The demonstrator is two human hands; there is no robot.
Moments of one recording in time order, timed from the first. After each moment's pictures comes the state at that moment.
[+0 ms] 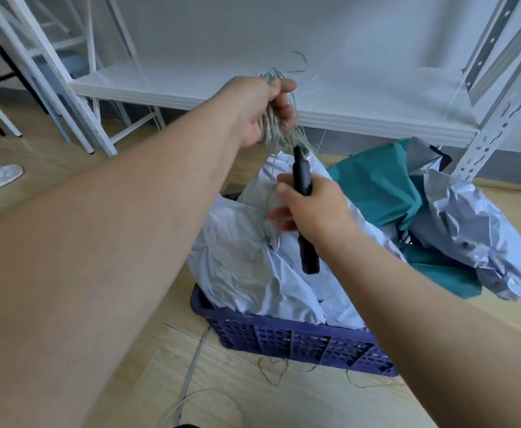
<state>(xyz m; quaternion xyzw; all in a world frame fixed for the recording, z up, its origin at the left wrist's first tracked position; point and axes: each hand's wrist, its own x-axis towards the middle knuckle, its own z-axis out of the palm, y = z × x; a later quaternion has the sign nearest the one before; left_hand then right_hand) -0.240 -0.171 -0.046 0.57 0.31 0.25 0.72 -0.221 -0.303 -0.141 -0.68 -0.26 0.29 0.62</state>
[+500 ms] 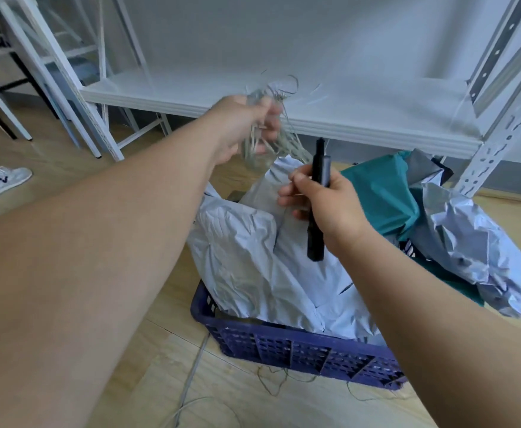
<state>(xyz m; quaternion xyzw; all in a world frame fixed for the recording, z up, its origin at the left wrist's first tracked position) -0.259 -0.135 -0.062 0.72 0.30 0.21 0.58 -0.197 -0.297 -0.138 -0.58 -0.26 0.33 0.70</state>
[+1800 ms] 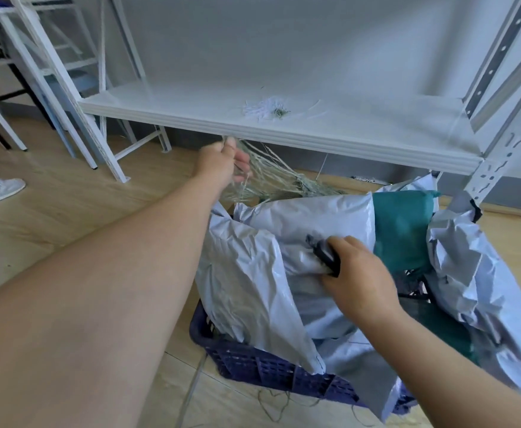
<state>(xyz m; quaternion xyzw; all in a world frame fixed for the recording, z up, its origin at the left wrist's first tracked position) -0.263 -0.103 -0.118 0.66 0.41 0.34 0.53 -0.193 -0.344 -0.195 -0.86 -0.43 0.02 0.26</state>
